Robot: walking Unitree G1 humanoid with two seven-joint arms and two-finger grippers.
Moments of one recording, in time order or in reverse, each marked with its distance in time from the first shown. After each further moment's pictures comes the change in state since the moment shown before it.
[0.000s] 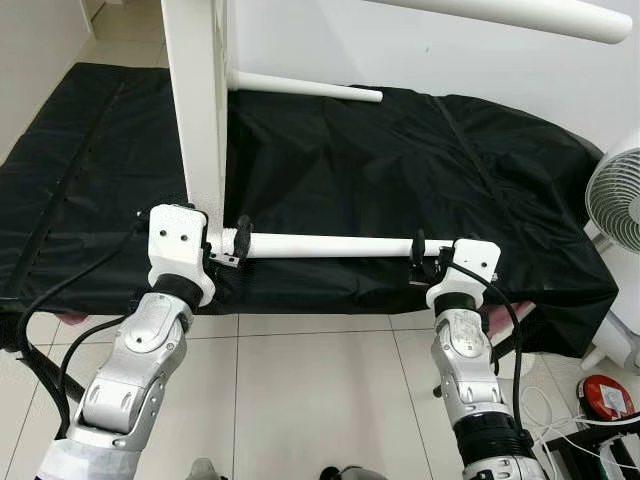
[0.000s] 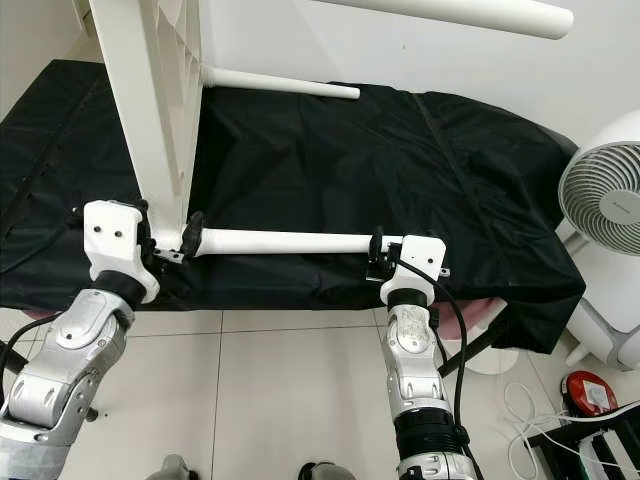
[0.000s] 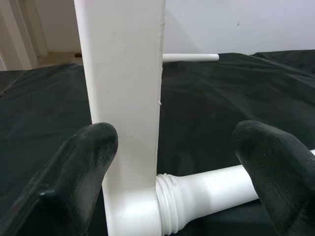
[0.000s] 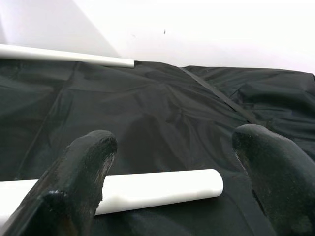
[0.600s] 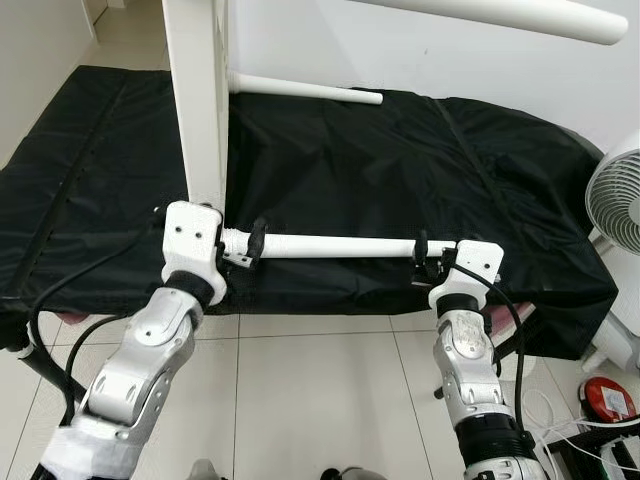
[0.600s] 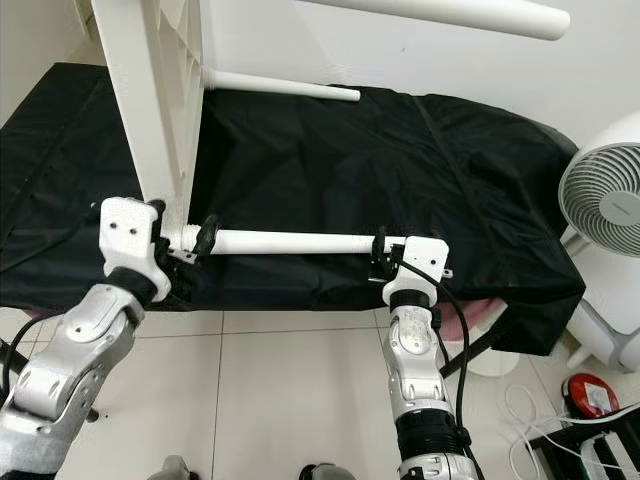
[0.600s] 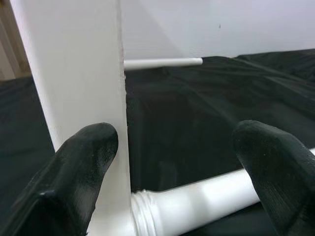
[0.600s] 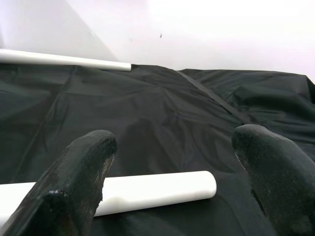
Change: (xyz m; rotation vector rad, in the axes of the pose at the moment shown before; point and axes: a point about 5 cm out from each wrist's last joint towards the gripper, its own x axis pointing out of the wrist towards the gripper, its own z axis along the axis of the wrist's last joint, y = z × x) left arm 0.014 -0.008 0.002 0.011 -0.004 -0.064; right arm -0.001 -0.003 0.000 -0.003 -0.004 -0.013
